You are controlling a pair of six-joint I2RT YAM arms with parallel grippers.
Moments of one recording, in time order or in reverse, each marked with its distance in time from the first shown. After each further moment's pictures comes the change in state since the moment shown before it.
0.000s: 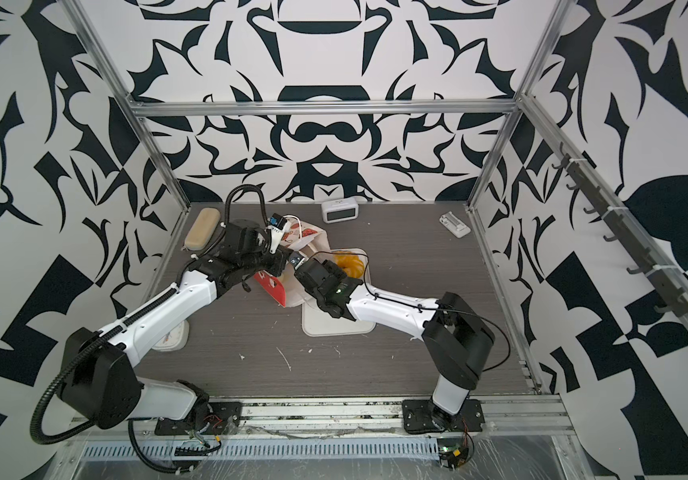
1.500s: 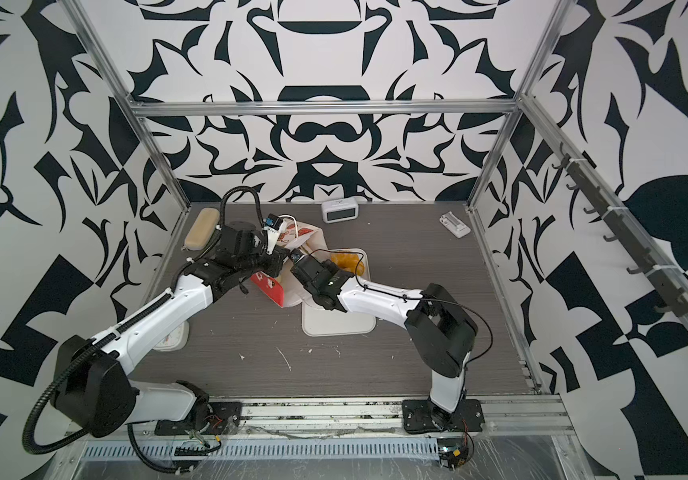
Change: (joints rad) left arm 0.002 -0.040 -0.028 0.016 -0.043 -0.012; right arm -0.026 0.071 0.066 -0.102 -0.034 0.084
